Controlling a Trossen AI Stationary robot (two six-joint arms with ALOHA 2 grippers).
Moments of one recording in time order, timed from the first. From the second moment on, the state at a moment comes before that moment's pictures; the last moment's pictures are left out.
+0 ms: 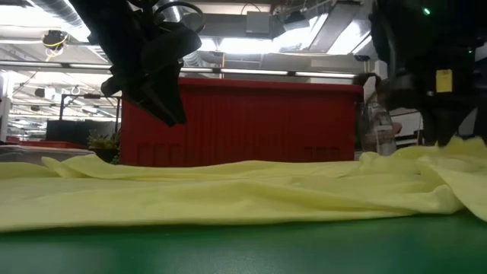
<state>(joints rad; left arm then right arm) -0.32 1.59 0.97 -0.57 -0.64 -1.06 0.33 1.61 0.98 -1.35 0.34 0.18</state>
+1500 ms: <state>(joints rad) -0.39 1.59 0.97 -0.87 -0.38 -1.31 0.17 1.59 1.01 -1.57 0.48 0.25</state>
